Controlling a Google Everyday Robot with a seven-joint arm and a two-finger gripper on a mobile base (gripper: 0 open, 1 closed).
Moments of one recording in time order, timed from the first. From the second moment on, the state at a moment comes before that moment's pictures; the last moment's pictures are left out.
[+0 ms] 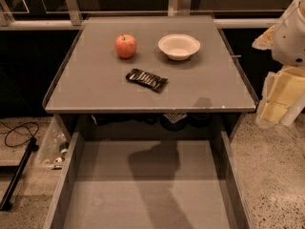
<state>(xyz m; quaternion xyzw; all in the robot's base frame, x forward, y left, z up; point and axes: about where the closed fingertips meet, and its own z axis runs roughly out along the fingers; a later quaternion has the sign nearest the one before) 0.438 -0.217 0.976 -0.60 0.78 -0.03 0.16</state>
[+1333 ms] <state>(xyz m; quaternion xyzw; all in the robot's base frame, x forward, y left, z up) 0.492 -0.175 0.969 -0.63 0.74 -0.01 0.24</state>
